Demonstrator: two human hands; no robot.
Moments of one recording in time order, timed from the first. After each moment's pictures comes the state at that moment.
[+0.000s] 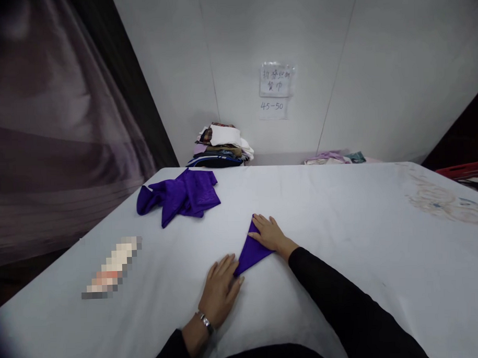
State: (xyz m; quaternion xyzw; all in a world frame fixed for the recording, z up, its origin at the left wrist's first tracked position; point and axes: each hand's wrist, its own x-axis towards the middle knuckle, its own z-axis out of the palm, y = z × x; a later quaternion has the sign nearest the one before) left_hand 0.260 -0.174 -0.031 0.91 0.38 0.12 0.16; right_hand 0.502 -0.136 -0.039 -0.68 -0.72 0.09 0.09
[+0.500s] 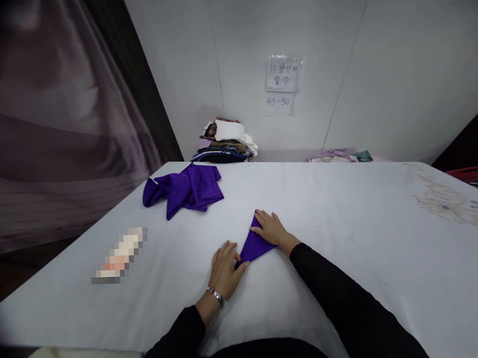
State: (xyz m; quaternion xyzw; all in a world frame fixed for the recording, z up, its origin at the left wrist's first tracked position) left_hand 0.282 -0.165 -0.028 0.85 0.45 0.19 0.18; right_hand 0.503 -0.134 -0.038 -0.68 -0.72 0.11 0.09
